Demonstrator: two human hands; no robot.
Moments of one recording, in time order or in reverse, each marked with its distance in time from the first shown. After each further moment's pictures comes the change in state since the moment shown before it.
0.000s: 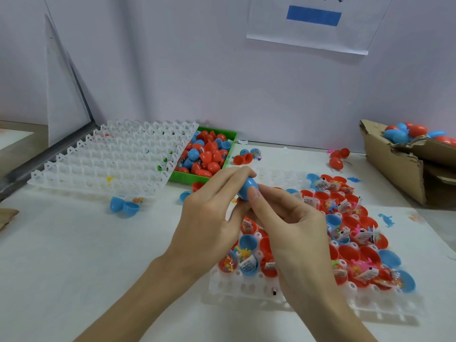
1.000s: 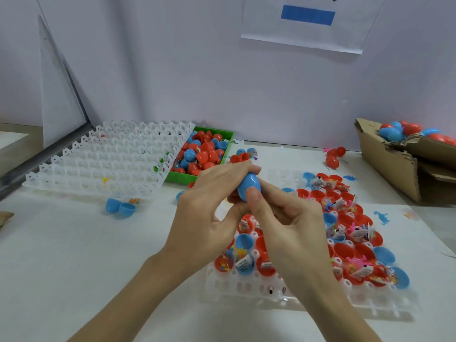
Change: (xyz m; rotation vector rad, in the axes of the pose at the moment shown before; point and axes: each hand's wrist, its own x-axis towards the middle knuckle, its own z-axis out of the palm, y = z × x) left_hand 0.001 0.000 -0.003 -0.231 -0.022 -0.020; right_hand 0.001 -0.006 -0.004 -0.155 -0.162 -0.278
